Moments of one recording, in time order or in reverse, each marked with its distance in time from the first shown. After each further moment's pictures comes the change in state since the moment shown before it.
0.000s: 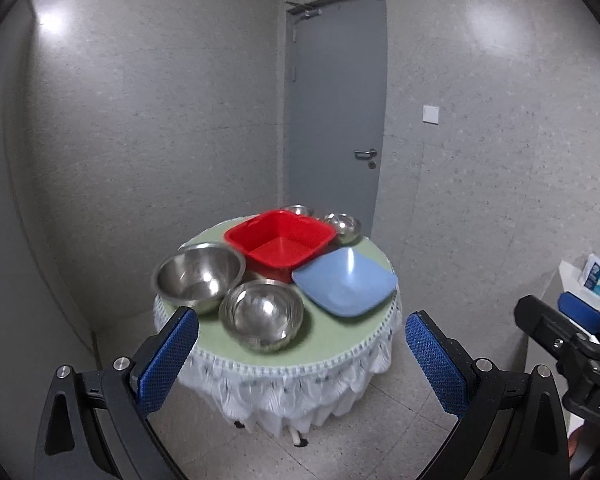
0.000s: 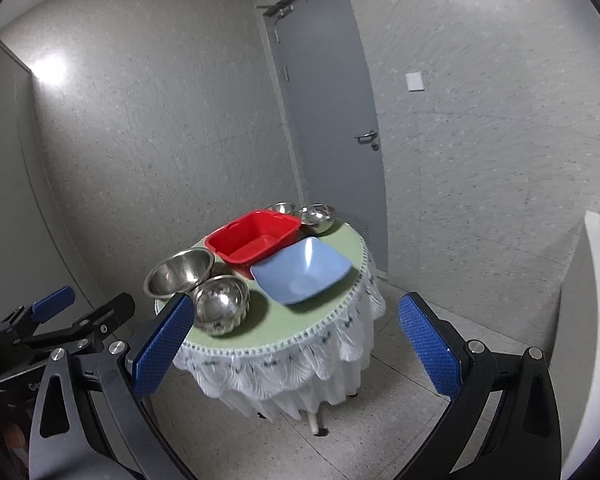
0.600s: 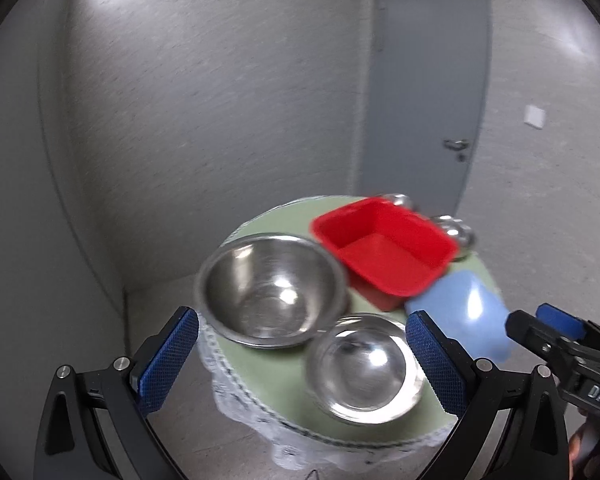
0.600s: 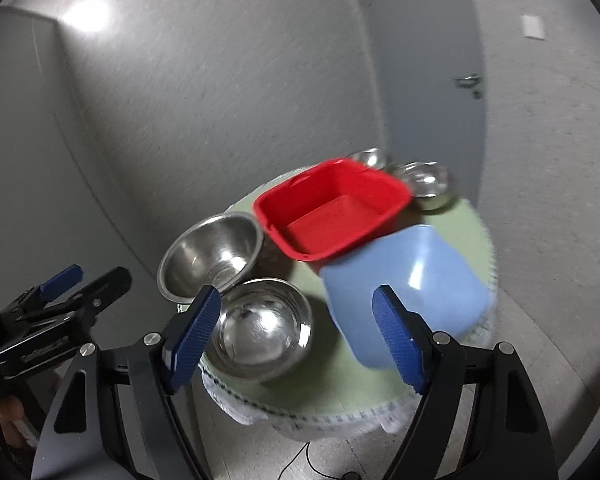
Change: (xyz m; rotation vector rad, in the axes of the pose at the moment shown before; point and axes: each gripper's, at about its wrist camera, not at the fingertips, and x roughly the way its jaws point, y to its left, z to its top) left arm 0.207 0.118 0.055 -0.174 0.114 0.231; right arm 0.244 0.066 0.039 -0.113 0.284 0.270
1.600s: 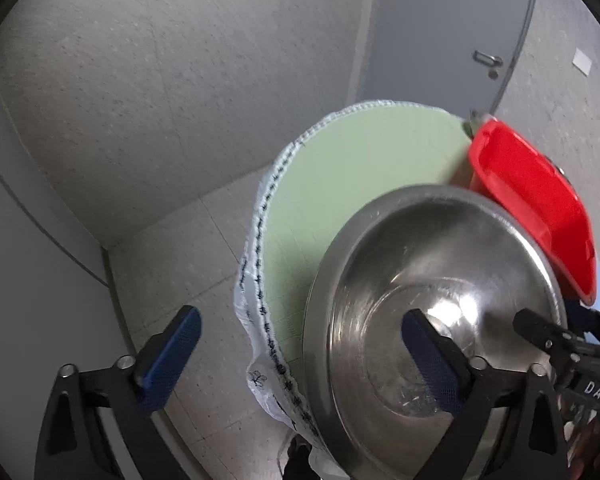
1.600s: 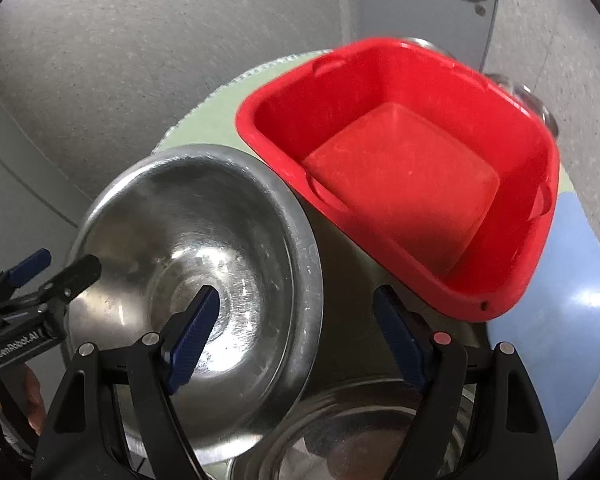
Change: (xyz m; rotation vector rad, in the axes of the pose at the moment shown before) left arm 0.316 0.149 0.063 0.095 0.373 -0.113; right arm 0.257 0.071 0.026 0.104 0.364 -0.261
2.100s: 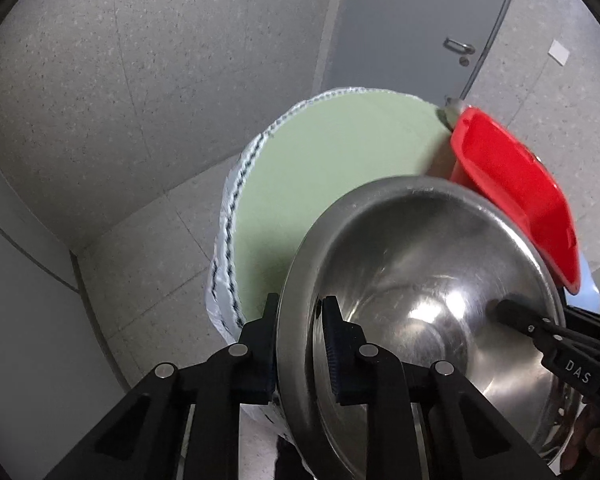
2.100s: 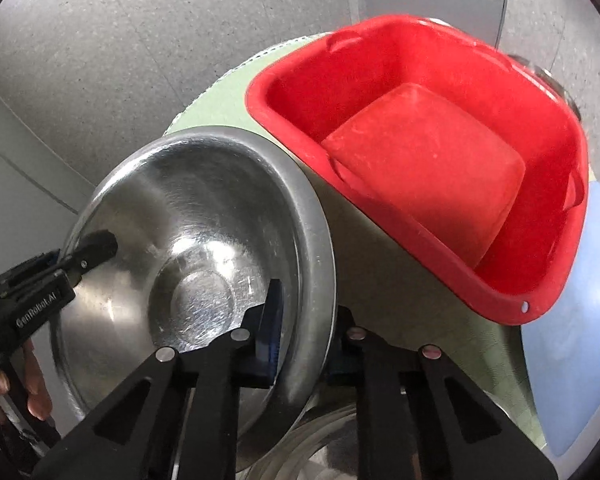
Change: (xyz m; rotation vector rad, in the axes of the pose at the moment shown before) left arm 0.009 0.024 0.009 0.053 0.025 -0.110; right arm 0.011 0.005 -0.003 0.000 0.037 0.056
